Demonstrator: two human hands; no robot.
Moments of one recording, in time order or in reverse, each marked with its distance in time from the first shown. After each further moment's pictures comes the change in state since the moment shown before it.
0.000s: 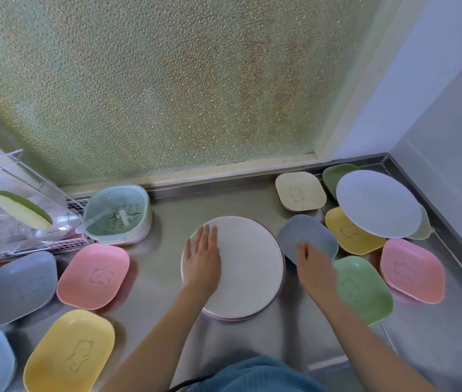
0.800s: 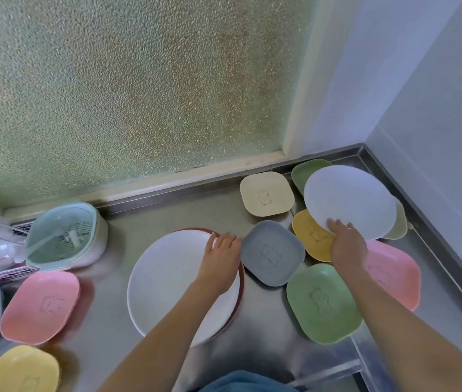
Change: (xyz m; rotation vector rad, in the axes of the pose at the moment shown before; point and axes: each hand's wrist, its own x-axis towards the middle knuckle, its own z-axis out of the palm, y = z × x) left_hand 0.049 0.120 0.030 0.203 -0.140 0.361; right_hand 0.129 0.119 -0.062 -0.248 0.077 0.005
